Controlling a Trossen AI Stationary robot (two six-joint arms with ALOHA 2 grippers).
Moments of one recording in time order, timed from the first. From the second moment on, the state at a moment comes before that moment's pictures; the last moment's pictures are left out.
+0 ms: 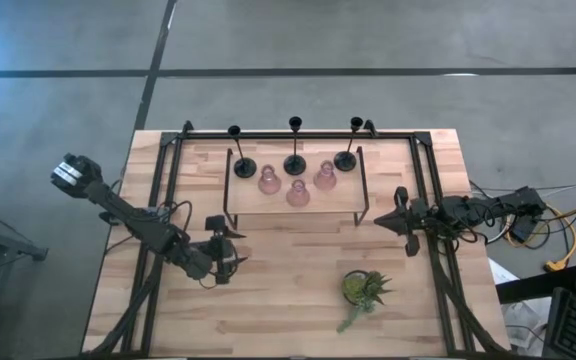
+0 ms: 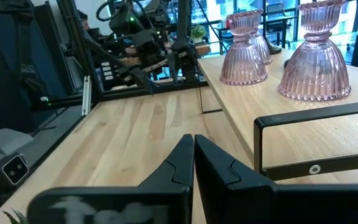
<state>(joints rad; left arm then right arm) -0.59 1.18 0.50 -0.01 -0.70 -0.31 0.24 0.03 0.05 -0.07 0.20 0.21</state>
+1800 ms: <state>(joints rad) -0.20 0.00 0.03 0.00 -0.27 0.20 0.24 0.03 0.05 -0.07 0.20 0.21</state>
